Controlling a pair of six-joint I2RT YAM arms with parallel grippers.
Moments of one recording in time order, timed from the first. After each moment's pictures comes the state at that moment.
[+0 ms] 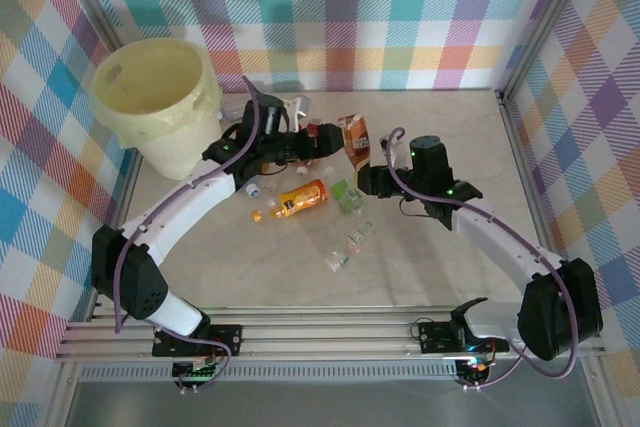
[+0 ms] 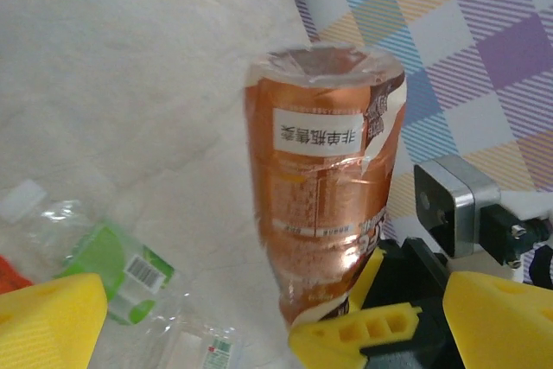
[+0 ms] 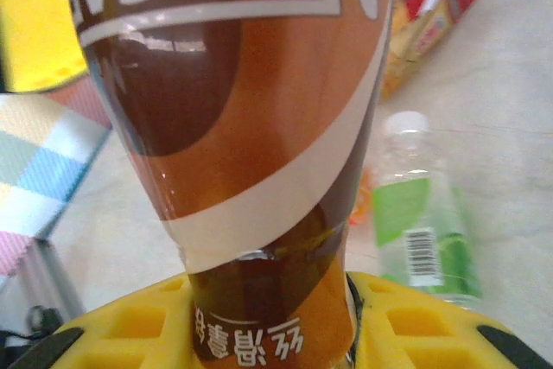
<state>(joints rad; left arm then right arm) -0.56 1.53 1.39 -0.36 0.39 -0.65 0.44 1.26 0.88 -0.17 -0.52 0.39</state>
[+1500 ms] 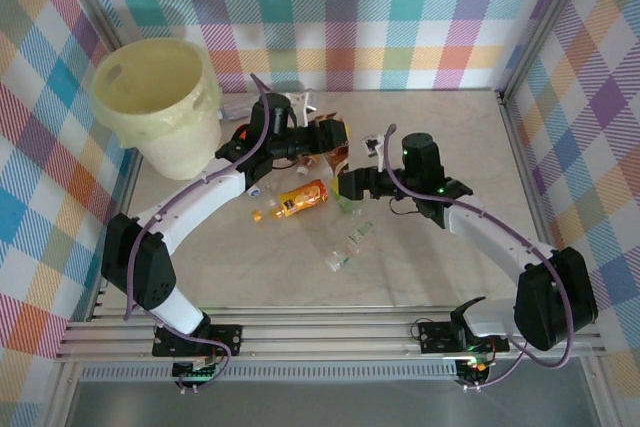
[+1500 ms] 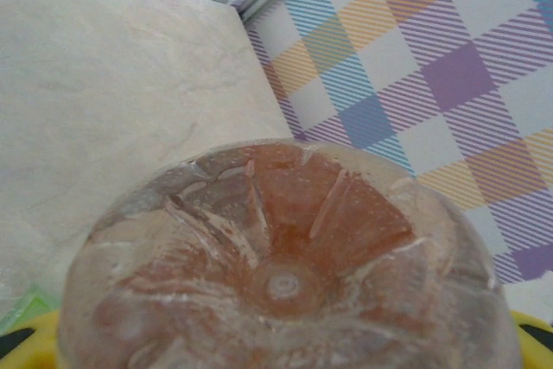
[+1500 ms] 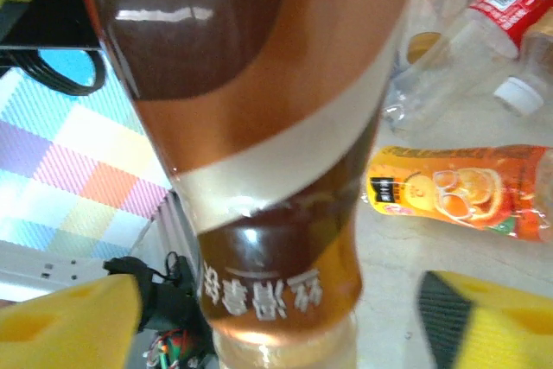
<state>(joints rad) -0.56 1.59 1.37 -0.16 0.42 -0.70 0.48 1.31 0.90 -0.05 -0.76 0.48</state>
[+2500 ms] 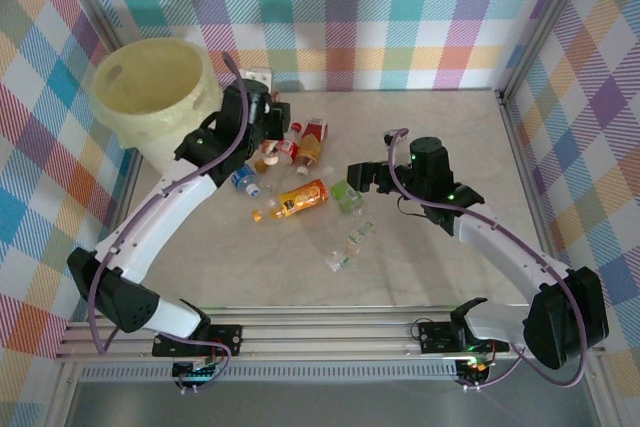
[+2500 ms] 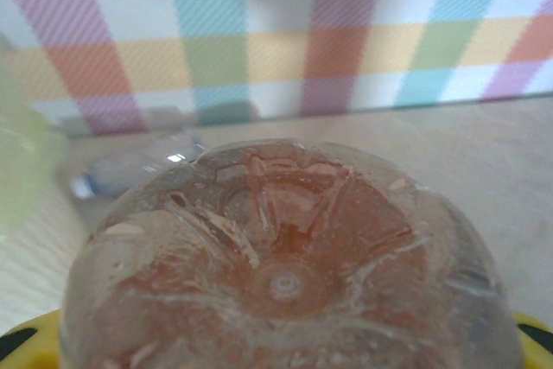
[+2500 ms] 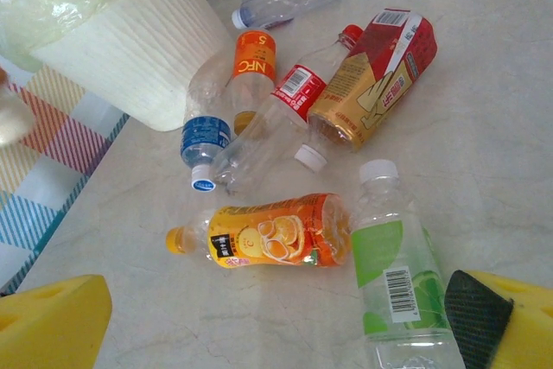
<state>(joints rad) -0.56 1.44 1.58 -0.61 -0.41 -0.20 0.48 1.21 0.88 -0.12 -0.33 0.41</state>
